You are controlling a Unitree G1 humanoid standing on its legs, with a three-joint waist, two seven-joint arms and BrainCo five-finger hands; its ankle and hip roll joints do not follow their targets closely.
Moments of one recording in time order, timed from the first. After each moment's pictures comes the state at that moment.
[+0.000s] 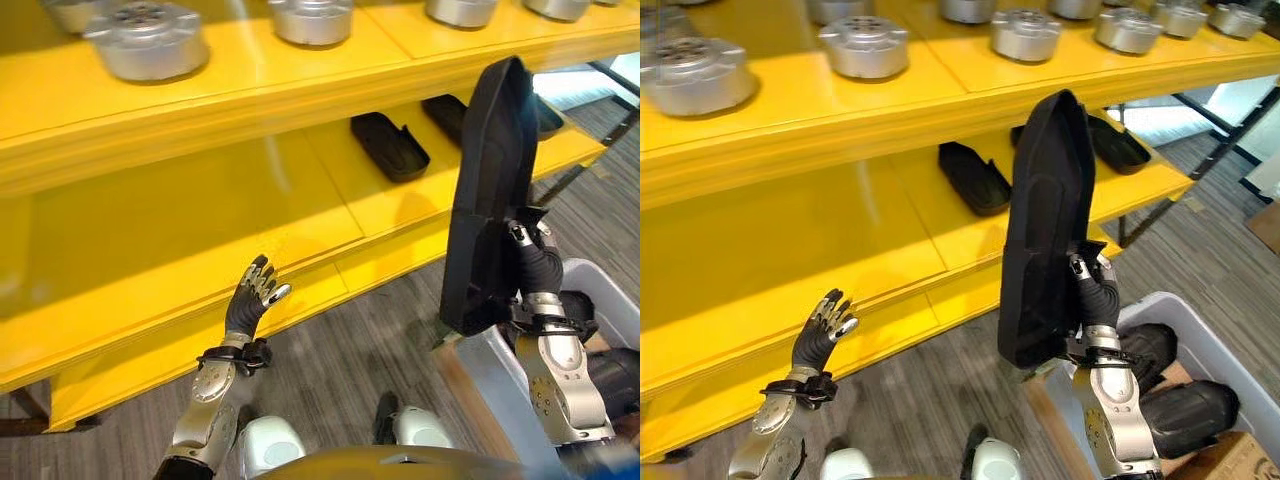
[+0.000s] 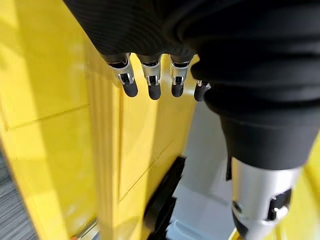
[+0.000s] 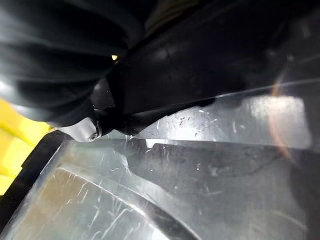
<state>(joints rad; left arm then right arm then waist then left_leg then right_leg) 0.21 0.27 -0.16 0.06 -0.58 -0.18 0.04 0.14 -0.39 0.02 -0.17 0.48 -0.23 -0.19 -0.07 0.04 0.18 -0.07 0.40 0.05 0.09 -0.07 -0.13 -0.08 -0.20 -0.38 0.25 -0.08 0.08</state>
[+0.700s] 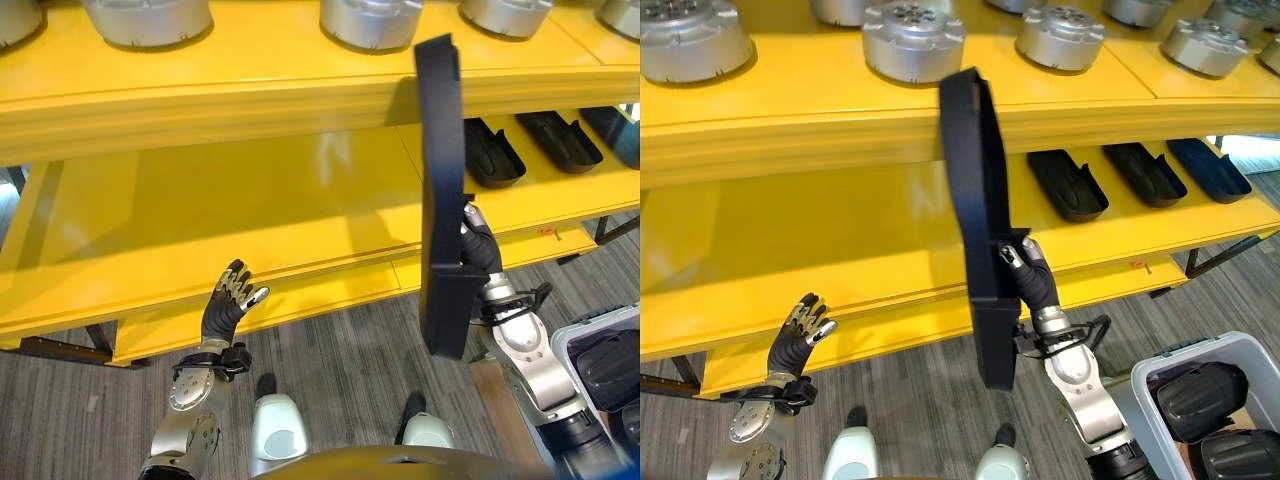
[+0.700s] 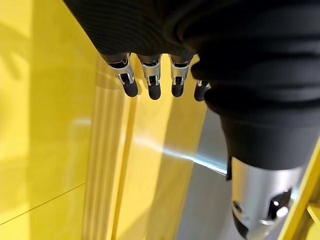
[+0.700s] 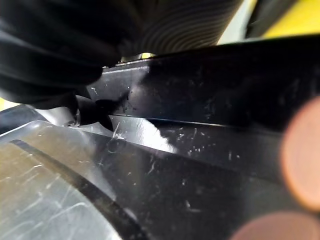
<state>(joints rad) 0.22 0.36 -0.08 0.06 -0.57 -0.19 0.07 -0.14 -0.46 0.35 -0.31 0.09 -0.24 -0.14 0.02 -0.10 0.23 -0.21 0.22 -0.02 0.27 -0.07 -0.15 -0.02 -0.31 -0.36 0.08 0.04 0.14</state>
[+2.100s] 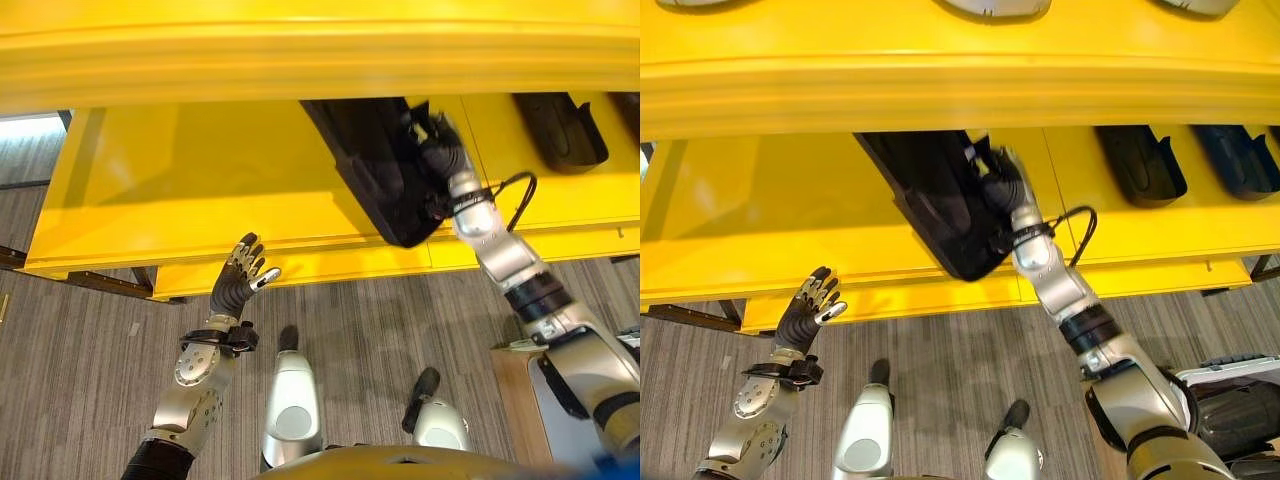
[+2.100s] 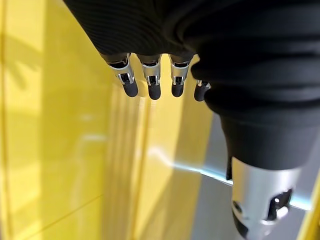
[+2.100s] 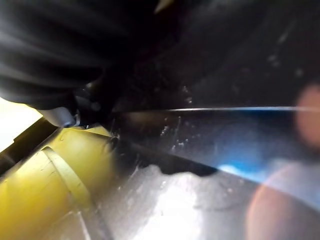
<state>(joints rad) 0.12 0.47 -0.18 0.02 -0.62 -0.23 0.07 -0.89 -0.48 0.40 0.35 0.00 -0.16 -0.37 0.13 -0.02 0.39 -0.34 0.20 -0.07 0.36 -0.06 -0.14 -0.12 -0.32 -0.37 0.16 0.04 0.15</state>
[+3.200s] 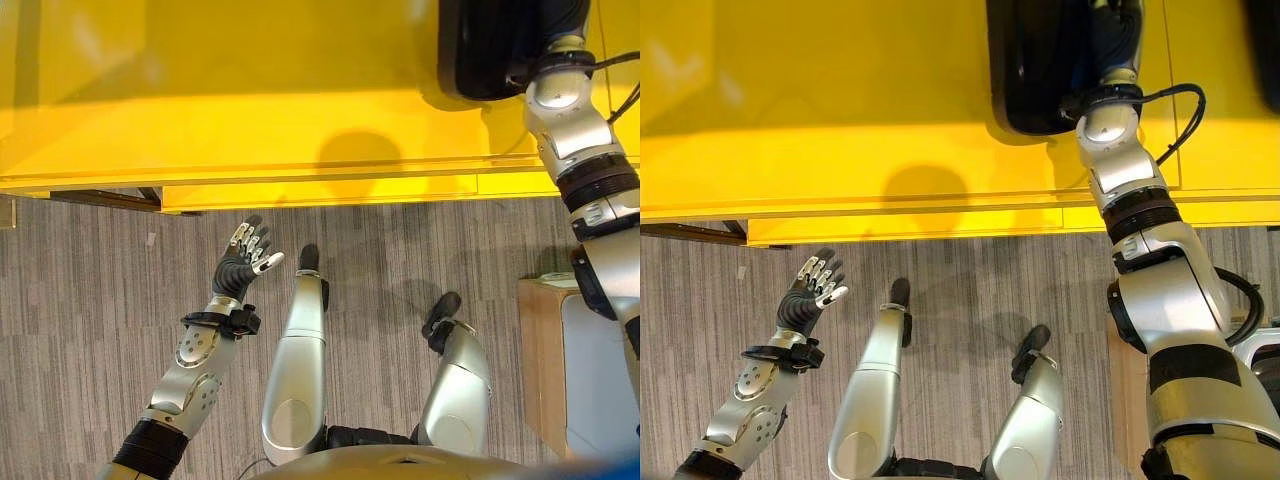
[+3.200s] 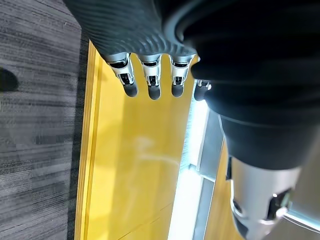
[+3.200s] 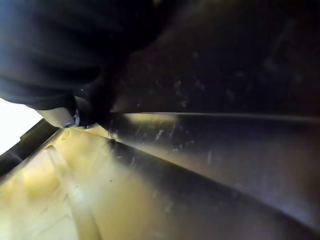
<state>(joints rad) 0.09 0.55 -0.23 -0.02 -0.69 -0.24 0.09 -1.32 -0.62 0.45 0.98 0.33 -0.14 -0.48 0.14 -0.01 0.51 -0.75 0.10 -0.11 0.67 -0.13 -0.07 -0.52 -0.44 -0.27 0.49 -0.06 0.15</state>
